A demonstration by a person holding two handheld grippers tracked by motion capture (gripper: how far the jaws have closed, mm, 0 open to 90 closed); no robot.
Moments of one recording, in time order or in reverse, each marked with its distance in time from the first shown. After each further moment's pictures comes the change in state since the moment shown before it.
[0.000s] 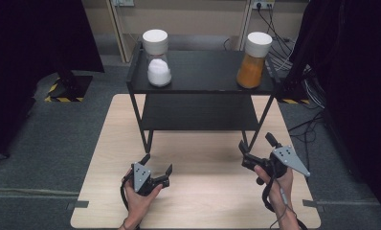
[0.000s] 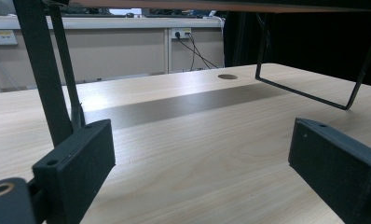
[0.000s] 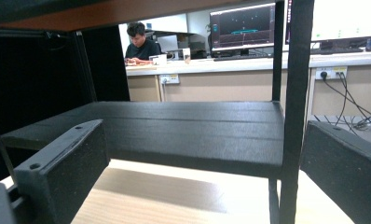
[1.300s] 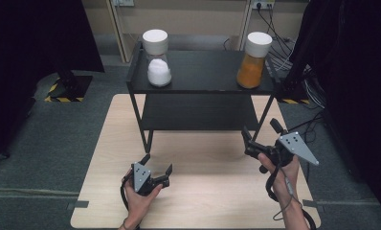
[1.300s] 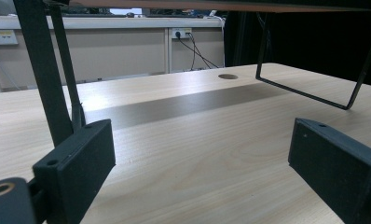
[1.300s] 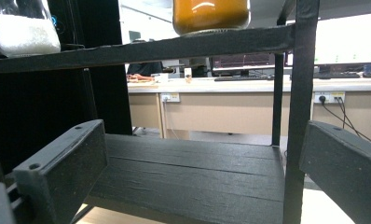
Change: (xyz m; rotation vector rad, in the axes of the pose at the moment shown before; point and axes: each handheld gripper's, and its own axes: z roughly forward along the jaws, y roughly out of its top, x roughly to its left) left arm 0.000 0.000 0.000 0.001 0.002 0.000; right arm 0.004 0.040 0.008 -0.064 0.006 -0.027
